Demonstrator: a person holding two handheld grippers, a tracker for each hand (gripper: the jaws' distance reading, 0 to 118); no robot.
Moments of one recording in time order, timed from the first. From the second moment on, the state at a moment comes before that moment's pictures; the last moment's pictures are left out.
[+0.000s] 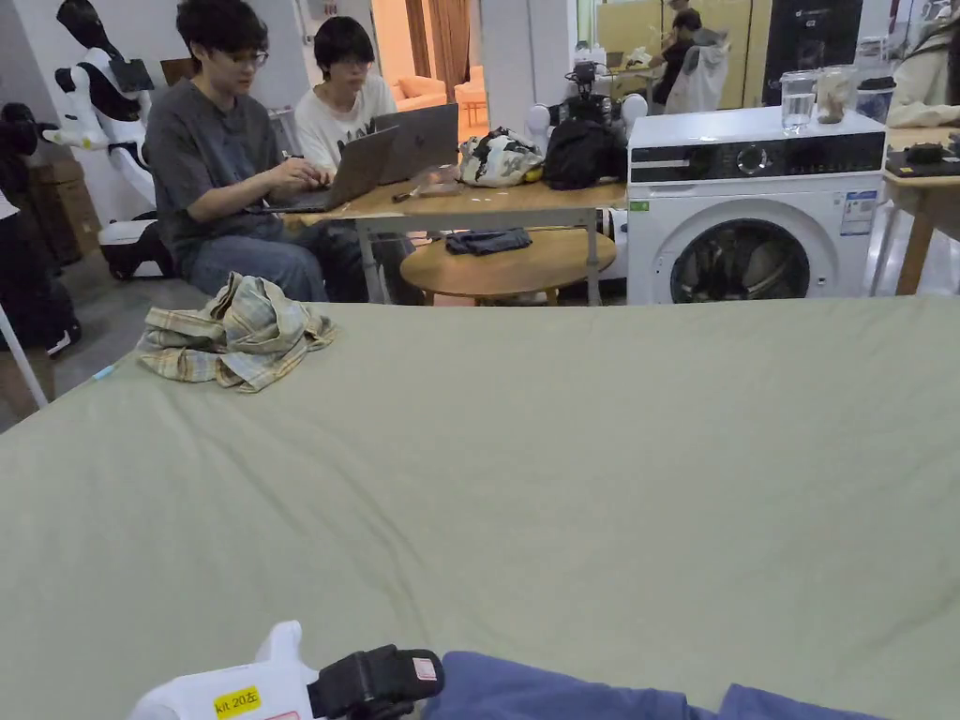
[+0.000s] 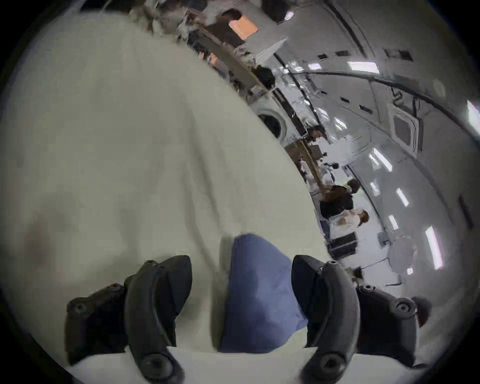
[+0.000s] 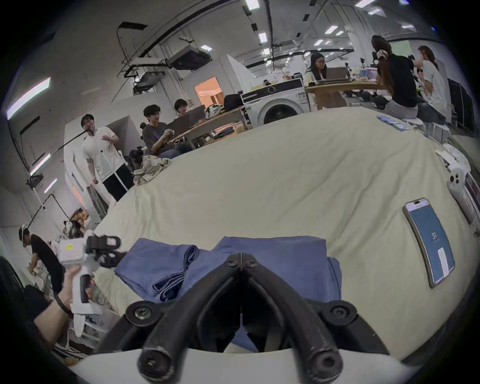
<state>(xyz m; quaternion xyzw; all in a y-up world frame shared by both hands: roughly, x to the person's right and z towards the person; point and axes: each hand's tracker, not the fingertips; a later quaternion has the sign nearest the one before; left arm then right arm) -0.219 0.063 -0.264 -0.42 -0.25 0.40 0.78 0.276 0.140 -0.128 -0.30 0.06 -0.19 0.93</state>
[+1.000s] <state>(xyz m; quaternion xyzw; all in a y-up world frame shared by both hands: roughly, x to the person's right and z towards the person) 0.073 0.104 -0.263 -0.46 -0.41 0.12 0.77 0.320 0.160 -0.086 -0.25 0.00 -0.22 0.94</state>
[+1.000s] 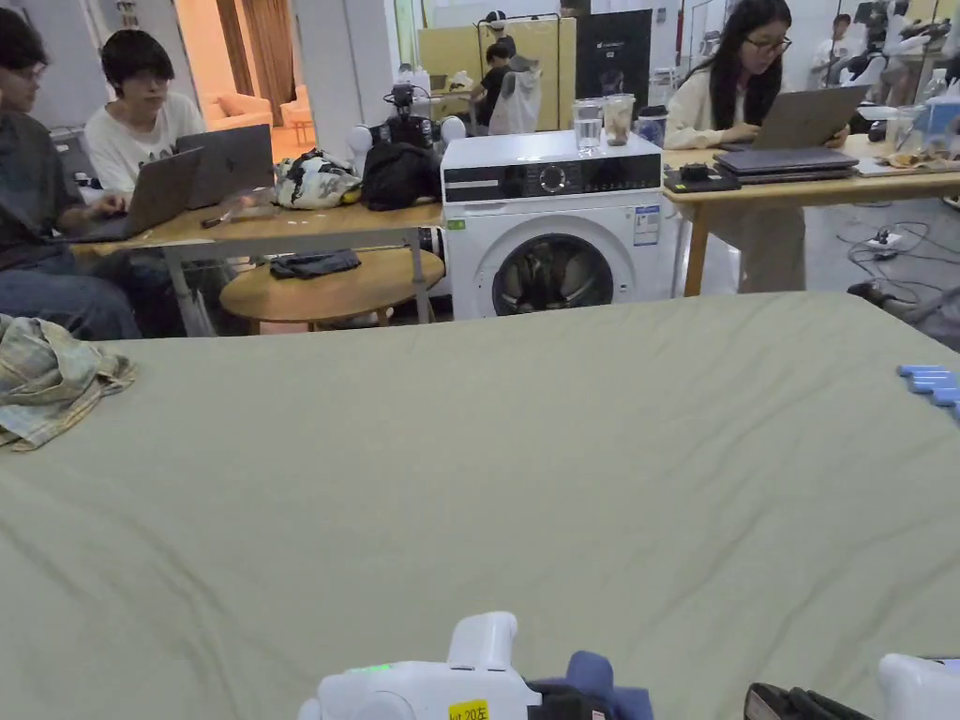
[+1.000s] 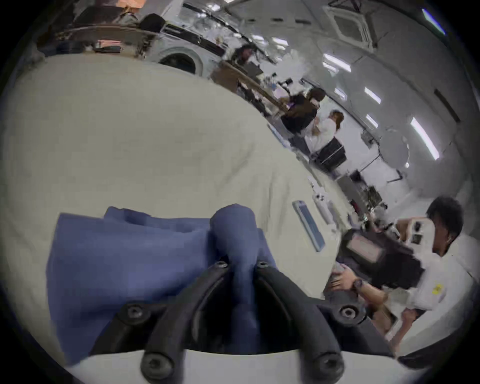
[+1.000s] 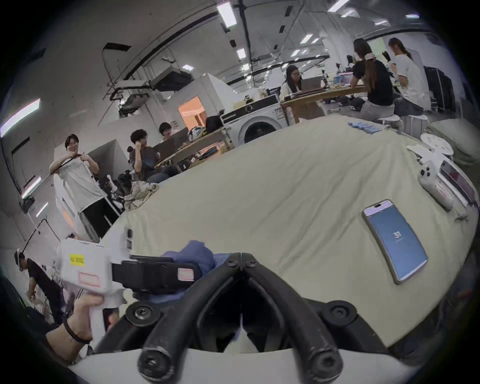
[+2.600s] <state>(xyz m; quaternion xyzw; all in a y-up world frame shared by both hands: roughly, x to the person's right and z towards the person) -0.043 0.049 -0.294 -0.51 -0.35 0.36 0.70 0.250 0.094 -0.171 -0.44 0.04 -0.09 0.89</state>
